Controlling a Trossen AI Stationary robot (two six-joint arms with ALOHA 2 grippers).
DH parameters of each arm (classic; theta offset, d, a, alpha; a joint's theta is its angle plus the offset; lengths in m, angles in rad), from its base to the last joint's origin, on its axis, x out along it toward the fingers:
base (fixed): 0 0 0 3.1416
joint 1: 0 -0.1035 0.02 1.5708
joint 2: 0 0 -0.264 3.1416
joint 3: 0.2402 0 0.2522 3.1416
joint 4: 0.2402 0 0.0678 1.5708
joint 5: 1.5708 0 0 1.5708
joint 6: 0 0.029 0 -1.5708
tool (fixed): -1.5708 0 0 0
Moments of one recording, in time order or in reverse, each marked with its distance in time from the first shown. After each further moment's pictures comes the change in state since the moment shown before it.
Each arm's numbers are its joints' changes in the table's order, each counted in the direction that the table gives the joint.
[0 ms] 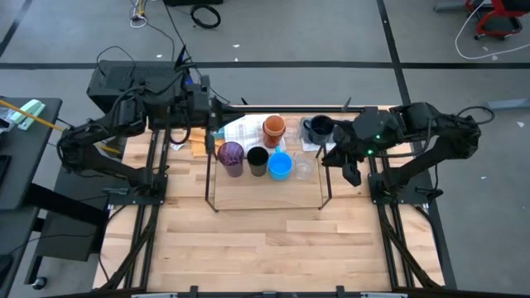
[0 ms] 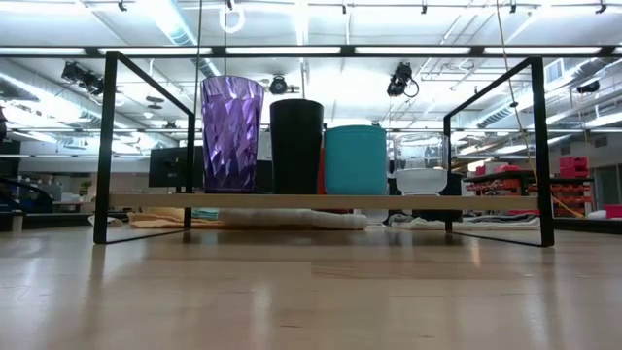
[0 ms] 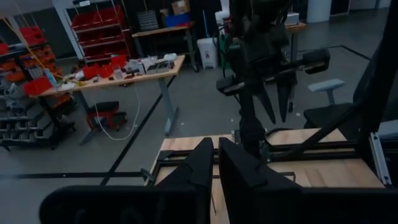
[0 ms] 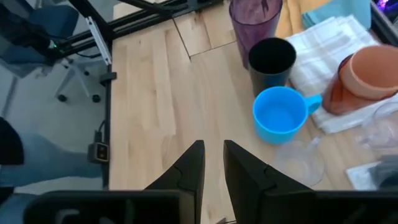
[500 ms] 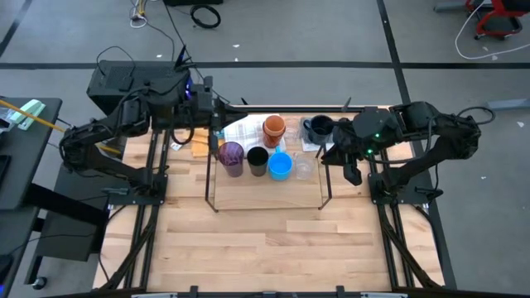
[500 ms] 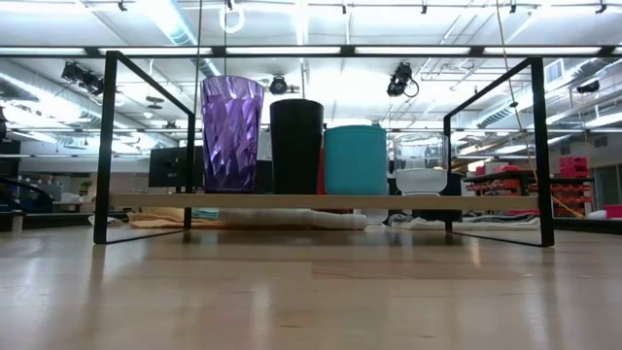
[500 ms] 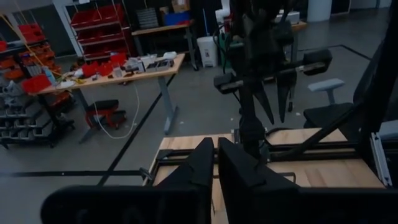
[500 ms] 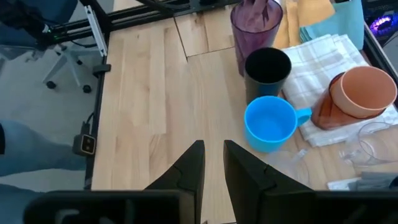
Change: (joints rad) left arm 0.000 0.019 0.001 -0.011 0.000 -0.008; right arm 0.011 0.000 -0.001 -0.004 0.000 -0.104
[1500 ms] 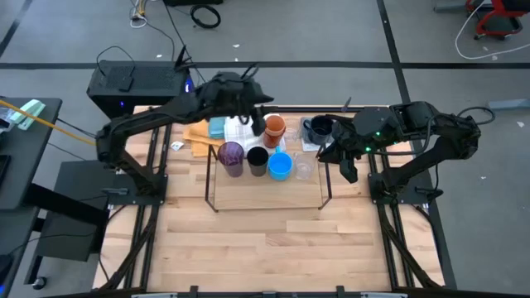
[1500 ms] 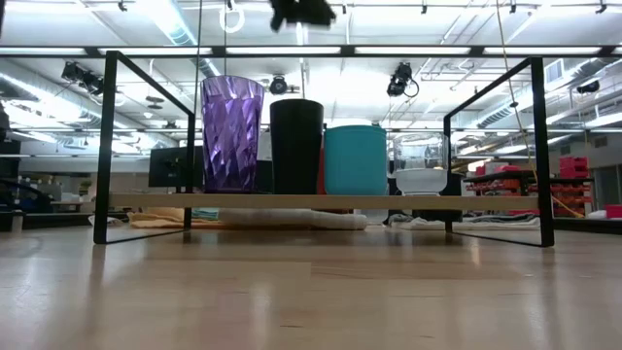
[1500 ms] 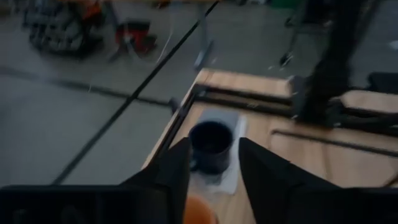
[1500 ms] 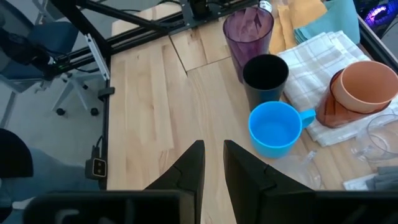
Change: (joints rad) left arm -0.208 0.327 0.000 -0.064 0.005 -0.101; right arm 0.006 0.001 0.000 -0.047 -0.015 0.112
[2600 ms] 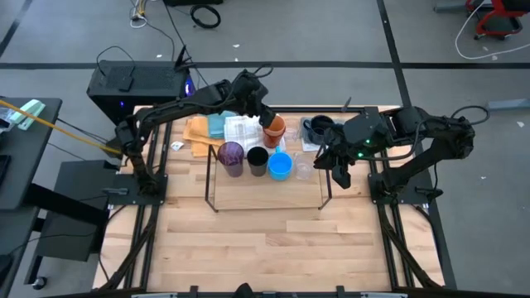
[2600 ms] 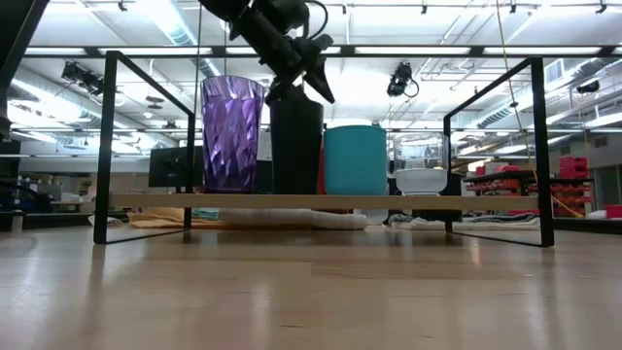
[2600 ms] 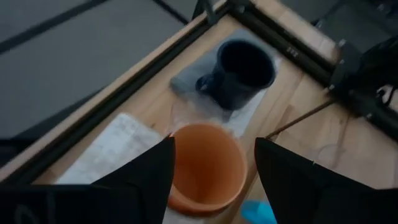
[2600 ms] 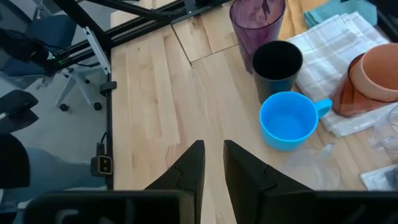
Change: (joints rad) left arm -0.136 0.198 -0.001 0.128 -0.121 -0.356; right arm -0.030 0.049 -0.001 -0.004 0.001 0.065
